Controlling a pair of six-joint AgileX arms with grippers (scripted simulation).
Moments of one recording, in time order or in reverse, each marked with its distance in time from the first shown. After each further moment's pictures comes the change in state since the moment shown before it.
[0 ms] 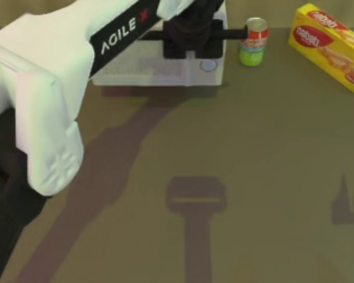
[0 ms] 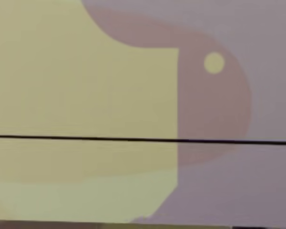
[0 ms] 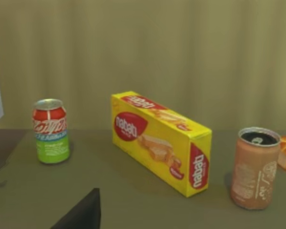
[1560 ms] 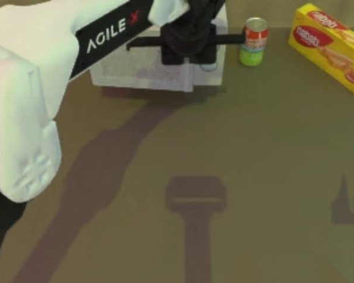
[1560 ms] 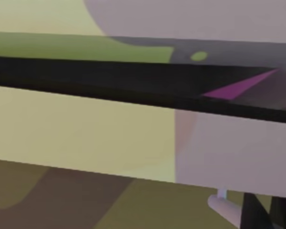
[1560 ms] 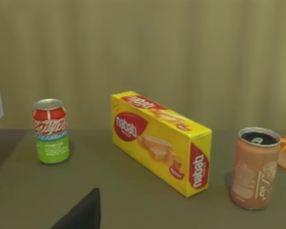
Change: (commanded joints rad) left arm -0.007 -0.136 -0.226 0.112 -0.023 -0.023; right arm 0.000 0.000 0.000 0.000 0.000 0.000
